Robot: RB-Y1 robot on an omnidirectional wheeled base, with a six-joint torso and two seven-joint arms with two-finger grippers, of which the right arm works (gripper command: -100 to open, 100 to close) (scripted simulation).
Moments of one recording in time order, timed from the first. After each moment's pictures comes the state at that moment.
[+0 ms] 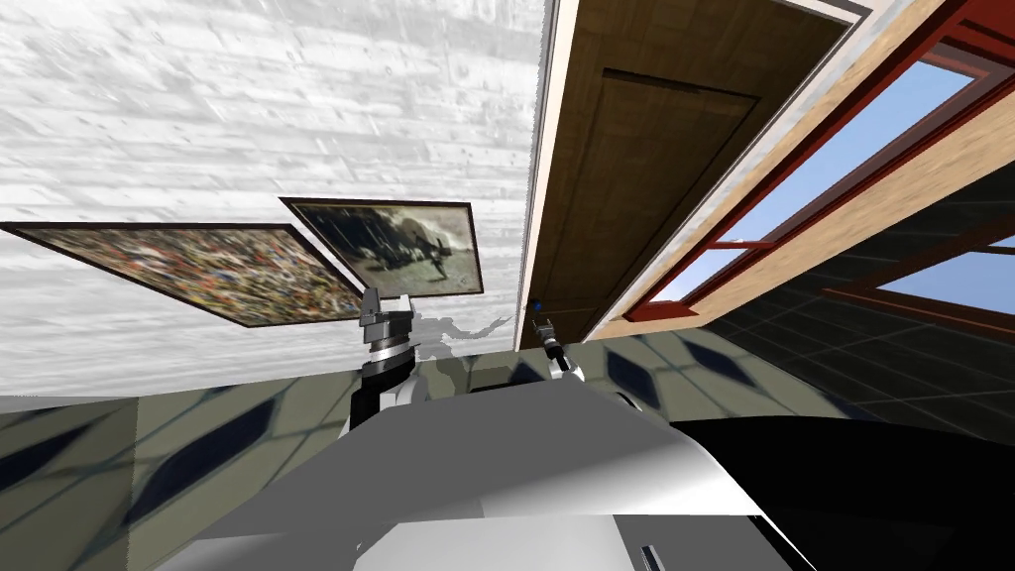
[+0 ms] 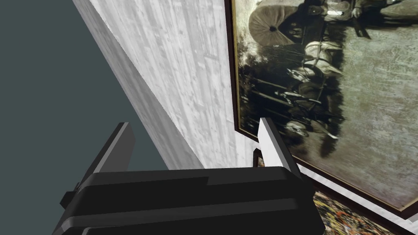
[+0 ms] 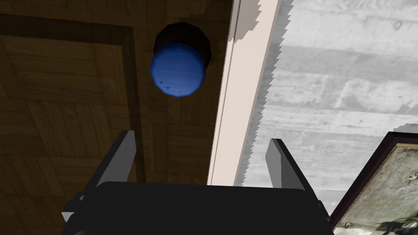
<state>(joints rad) -0.18 -0.12 -0.21 -0.56 0.22 -0.85 1.34</state>
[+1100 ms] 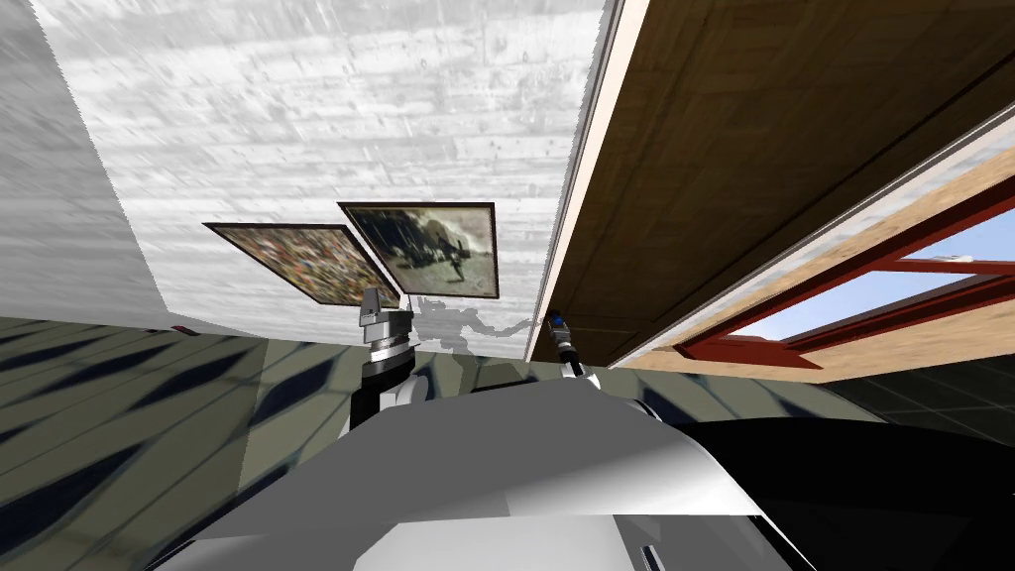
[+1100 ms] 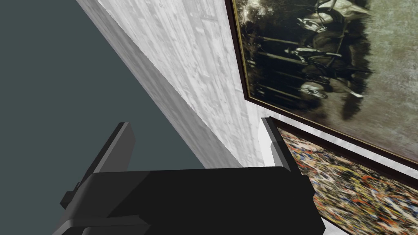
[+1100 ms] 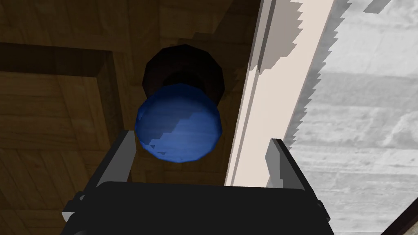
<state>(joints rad) -0.14 -0.19 -0.31 -0.52 0.15 -0.88 1.33</state>
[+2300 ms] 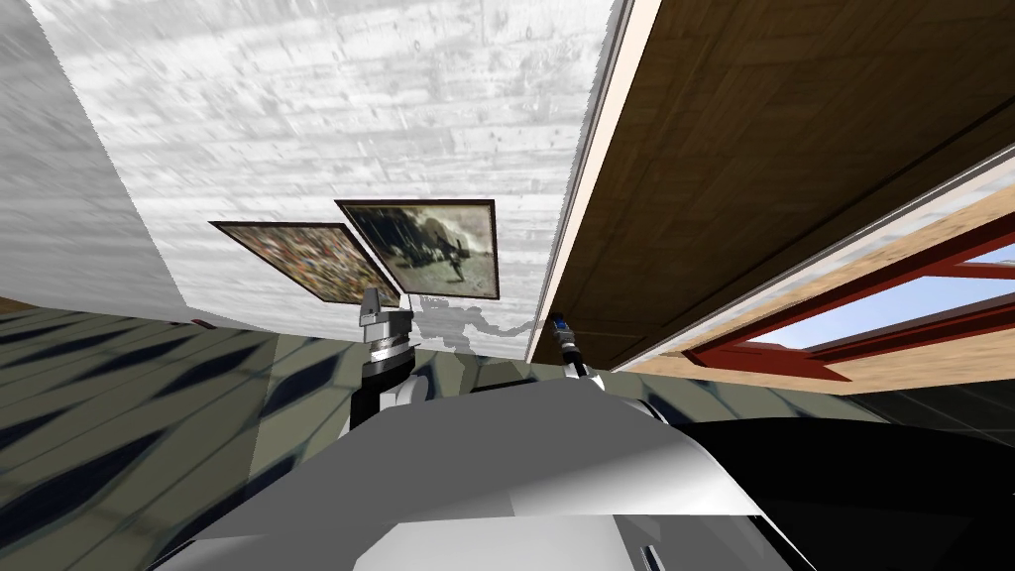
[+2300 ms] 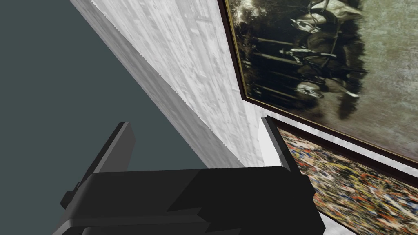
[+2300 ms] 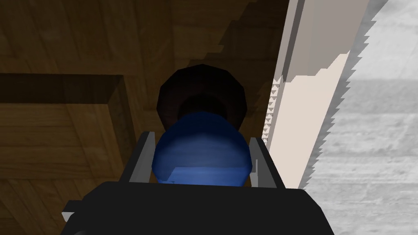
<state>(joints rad) -0.14 -0.22 -0.32 -0.50 0.13 -0.89 1.26</state>
